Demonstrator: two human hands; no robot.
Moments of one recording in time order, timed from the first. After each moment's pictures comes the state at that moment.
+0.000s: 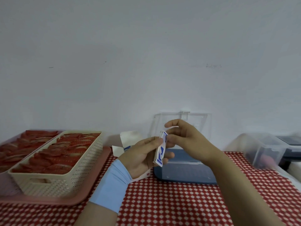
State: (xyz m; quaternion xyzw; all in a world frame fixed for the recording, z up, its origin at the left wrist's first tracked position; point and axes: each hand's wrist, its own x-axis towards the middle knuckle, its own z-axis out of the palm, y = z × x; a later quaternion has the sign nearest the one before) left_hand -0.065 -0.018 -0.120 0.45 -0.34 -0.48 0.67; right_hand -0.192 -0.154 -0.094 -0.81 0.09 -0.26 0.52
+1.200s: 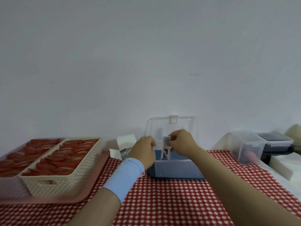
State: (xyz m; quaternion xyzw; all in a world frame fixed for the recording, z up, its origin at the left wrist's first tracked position) left_hand -0.078 -0.043 -0.125 0.83 -0.49 0.05 0.28; right_hand -0.180 -0.190 -0.116 -0.86 0.32 -0.23 0.33
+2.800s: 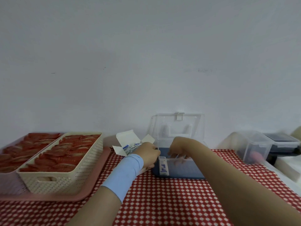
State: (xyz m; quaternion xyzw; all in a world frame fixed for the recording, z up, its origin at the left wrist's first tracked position) left_hand -0.066 -0.041 -0.126 0.80 -0.40 -0.26 0.36; right_hand -0.148 -0.179 -0.111 -0.87 0.40 0.11 0.28
